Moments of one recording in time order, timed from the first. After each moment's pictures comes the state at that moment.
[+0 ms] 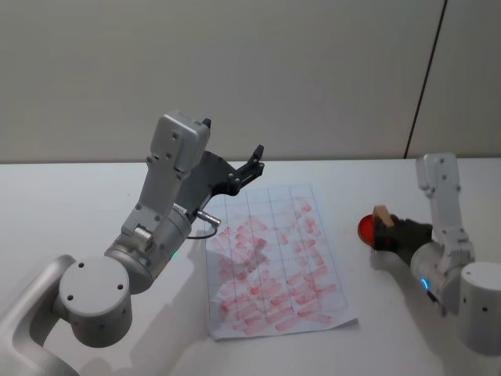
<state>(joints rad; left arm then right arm) -0.24 0.38 0.45 -1.63 -0.20 0.01 -0.01 0.22 0.13 -0.27 -1.36 0.22 0.41 -0.04</state>
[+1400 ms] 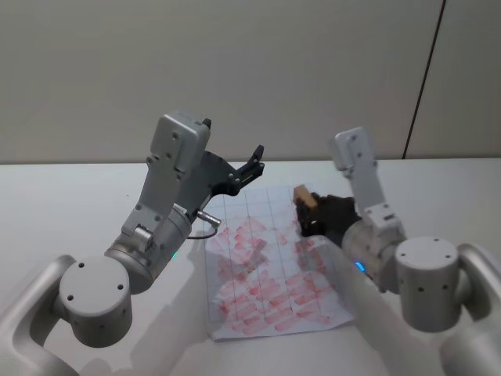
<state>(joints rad) -0.24 0.38 0.45 -1.63 -0.20 0.01 -0.01 0.30 0.03 -0.37 -1.37 0.05 0.43 0.12</state>
